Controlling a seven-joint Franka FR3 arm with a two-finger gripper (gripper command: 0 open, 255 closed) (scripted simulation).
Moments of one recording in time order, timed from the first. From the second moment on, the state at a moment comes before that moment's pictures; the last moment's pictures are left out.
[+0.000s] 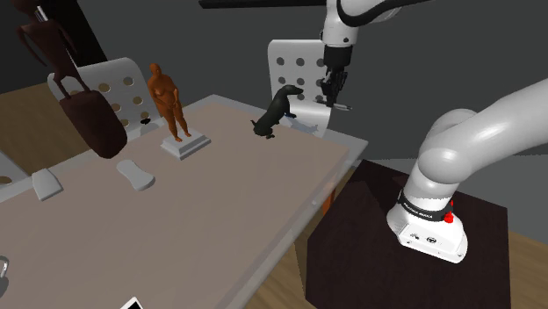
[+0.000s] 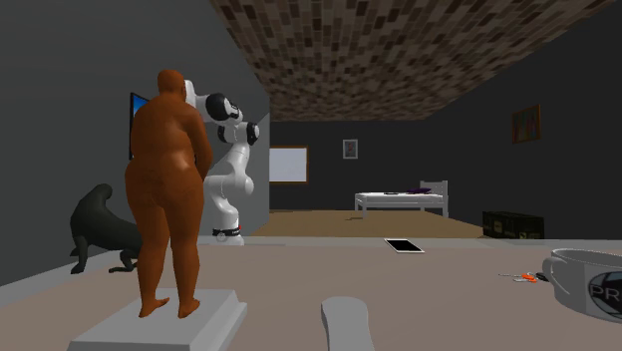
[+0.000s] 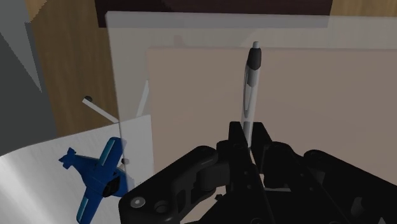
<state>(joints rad) -0.06 -0.73 -0.03 -2.50 0.06 1.76 -0.08</state>
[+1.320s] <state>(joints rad) -0.06 -0.69 -0.03 -2.74 0.07 2.05 -0.10</state>
